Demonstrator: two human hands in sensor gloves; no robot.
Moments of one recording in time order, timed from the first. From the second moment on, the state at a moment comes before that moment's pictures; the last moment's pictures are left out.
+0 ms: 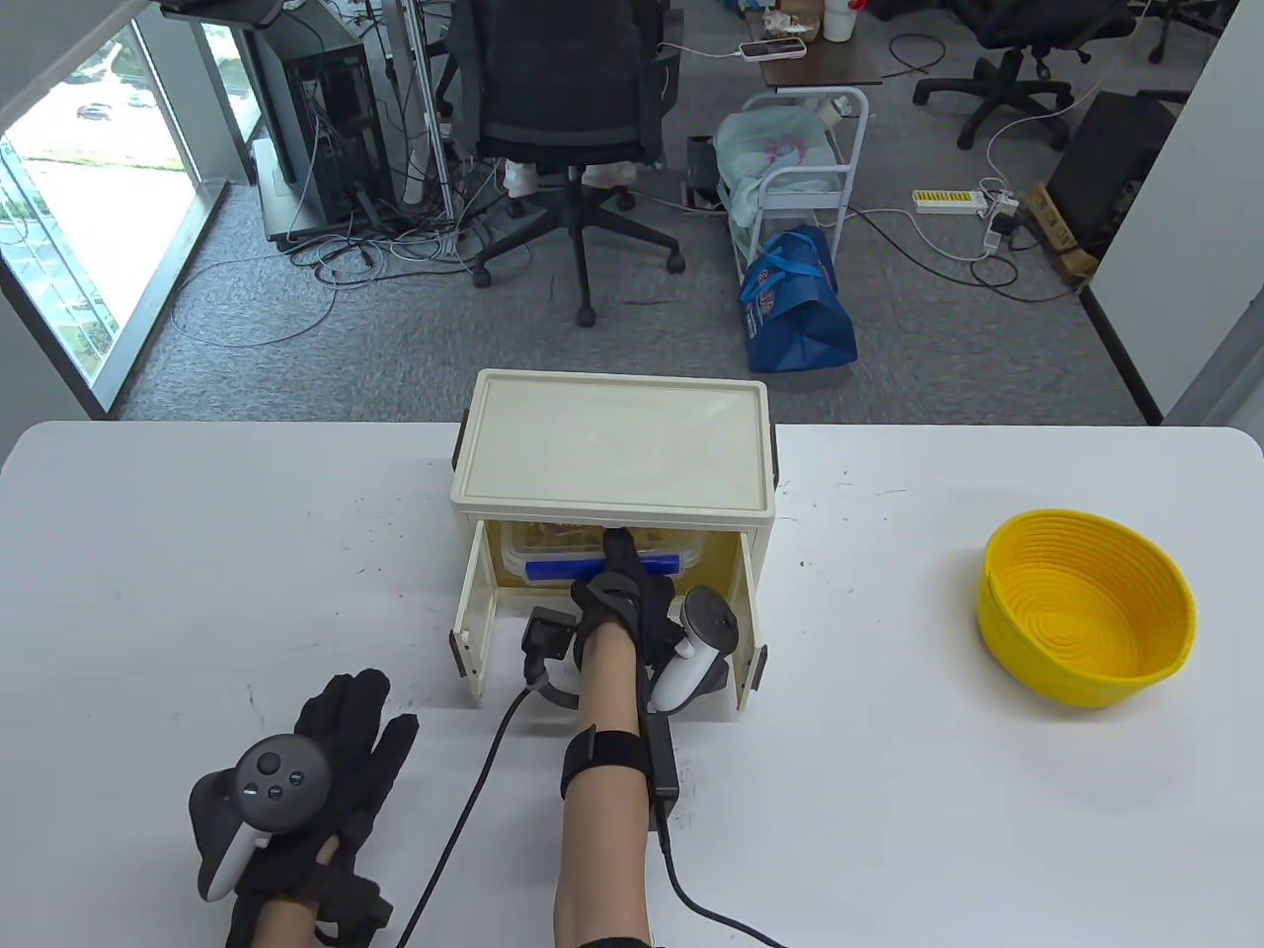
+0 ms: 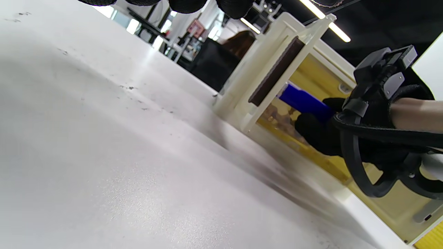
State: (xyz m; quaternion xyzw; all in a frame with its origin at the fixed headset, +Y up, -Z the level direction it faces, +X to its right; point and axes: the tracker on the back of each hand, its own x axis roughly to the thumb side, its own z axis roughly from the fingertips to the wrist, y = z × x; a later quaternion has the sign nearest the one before) left_hand -0.296 -0.734 -0.262 -0.02 -0.01 0.29 0.96; right_hand 0.000 -0.775 -0.430 -0.30 0.08 0.55 0.78
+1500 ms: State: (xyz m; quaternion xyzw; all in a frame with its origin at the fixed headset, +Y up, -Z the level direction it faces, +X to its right) left_hand -0.293 -0.735 -0.265 -0.03 -0.01 0.28 0.96; right_hand 0.012 -0.782 -0.440 -0.26 0.09 0.56 0.78
